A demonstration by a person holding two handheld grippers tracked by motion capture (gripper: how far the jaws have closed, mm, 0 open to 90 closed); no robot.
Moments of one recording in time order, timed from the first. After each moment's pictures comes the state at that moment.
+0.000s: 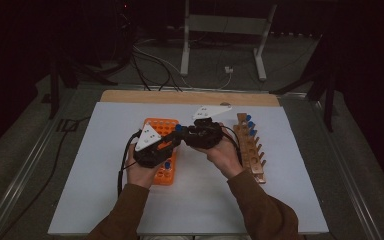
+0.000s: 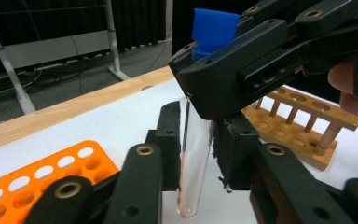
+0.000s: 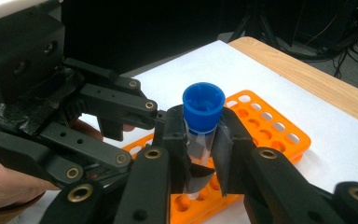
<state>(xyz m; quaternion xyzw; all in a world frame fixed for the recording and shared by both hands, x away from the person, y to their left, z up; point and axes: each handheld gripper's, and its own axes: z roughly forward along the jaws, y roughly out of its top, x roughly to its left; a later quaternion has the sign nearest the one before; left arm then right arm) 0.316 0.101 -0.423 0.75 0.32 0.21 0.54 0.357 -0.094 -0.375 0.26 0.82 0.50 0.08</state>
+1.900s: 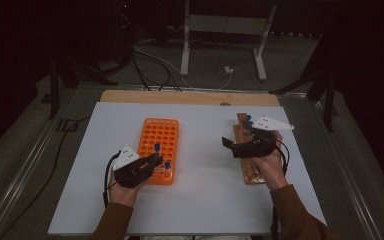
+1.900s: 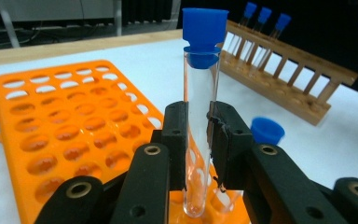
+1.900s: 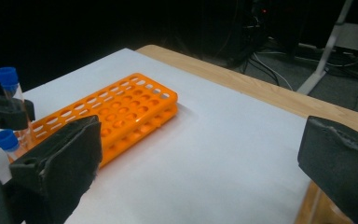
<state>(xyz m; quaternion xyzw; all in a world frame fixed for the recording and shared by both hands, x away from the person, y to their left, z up) 0.281 0.150 -0.472 0.74 0.38 0.16 0.53 0.342 -0.230 -0.402 0.36 0.75 0.52 0.19</state>
